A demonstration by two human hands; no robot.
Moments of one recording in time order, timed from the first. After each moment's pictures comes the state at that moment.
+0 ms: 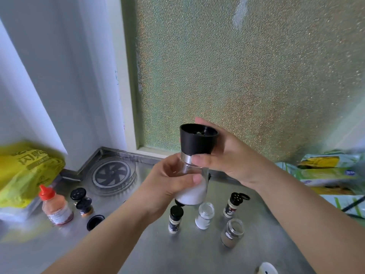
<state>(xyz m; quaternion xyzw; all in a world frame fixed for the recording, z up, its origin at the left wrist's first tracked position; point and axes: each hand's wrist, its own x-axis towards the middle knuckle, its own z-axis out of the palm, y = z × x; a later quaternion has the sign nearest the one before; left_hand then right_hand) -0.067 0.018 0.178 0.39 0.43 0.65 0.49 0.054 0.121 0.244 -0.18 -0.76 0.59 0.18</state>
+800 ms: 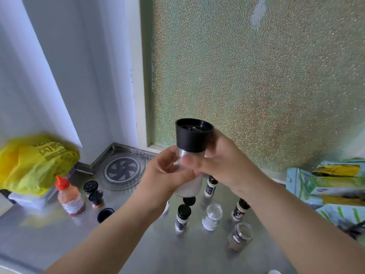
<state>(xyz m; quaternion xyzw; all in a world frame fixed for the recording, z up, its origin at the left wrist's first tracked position) -0.072 0.004 0.186 0.39 0.47 0.70 0.38 0.027 0.103 0.230 -0.17 -0.76 0.58 0.24</state>
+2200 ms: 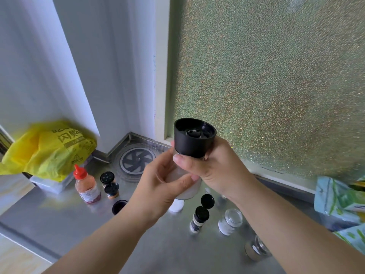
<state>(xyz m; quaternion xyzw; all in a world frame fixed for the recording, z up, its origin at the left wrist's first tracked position) -0.111 -0.016 0.169 0.38 0.49 0.72 0.32 -0.036 0.095 0.205 -0.14 -0.79 0.56 0.22</state>
